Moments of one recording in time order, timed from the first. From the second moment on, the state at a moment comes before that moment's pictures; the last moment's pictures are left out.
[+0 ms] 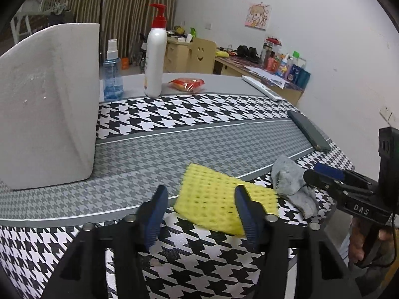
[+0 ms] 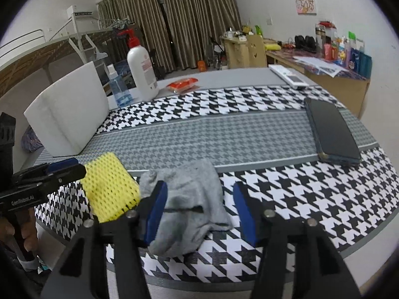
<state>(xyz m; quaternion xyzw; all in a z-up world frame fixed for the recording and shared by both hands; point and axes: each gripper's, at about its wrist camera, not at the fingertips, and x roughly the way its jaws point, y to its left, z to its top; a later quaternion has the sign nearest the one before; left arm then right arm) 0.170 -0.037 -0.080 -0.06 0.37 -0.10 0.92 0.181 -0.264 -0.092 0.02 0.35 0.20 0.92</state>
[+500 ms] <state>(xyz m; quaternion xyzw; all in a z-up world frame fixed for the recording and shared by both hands) 0.175 -0.057 -0.097 -0.02 0.40 -0.09 0.91 0.186 -0.261 -0.102 0.02 0.36 0.20 0.91</state>
